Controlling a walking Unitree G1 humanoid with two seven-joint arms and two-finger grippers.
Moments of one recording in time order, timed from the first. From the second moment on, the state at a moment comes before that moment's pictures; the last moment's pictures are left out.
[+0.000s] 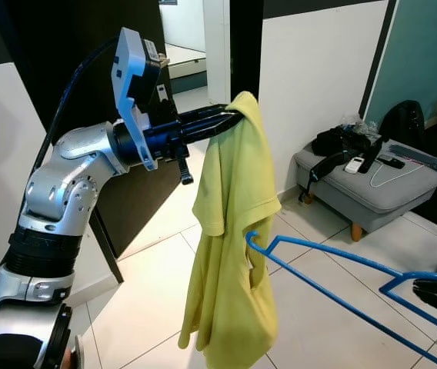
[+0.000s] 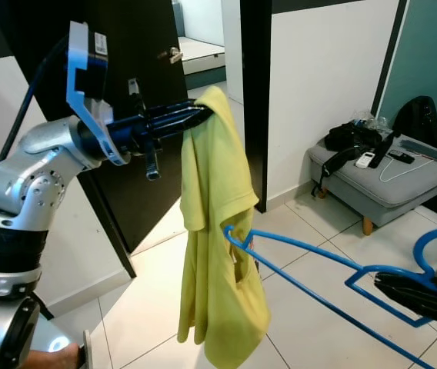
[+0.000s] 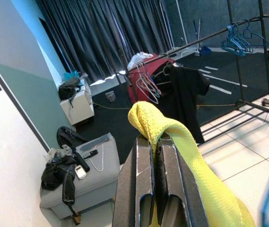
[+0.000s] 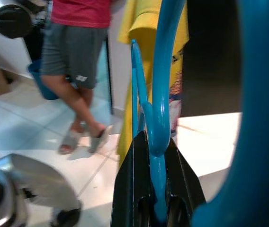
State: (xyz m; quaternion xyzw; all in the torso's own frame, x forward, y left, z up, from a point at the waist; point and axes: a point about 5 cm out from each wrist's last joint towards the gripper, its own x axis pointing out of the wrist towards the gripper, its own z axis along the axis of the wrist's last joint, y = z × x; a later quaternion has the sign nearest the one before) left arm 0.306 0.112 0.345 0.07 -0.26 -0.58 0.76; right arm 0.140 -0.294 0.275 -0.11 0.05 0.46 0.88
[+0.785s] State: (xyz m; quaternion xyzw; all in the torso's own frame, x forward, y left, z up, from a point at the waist) left arm 0.291 0.096 0.352 0.05 -0.28 -0.61 0.74; right arm 0.165 -0.279 0.269 -0.12 0.00 0.44 0.89
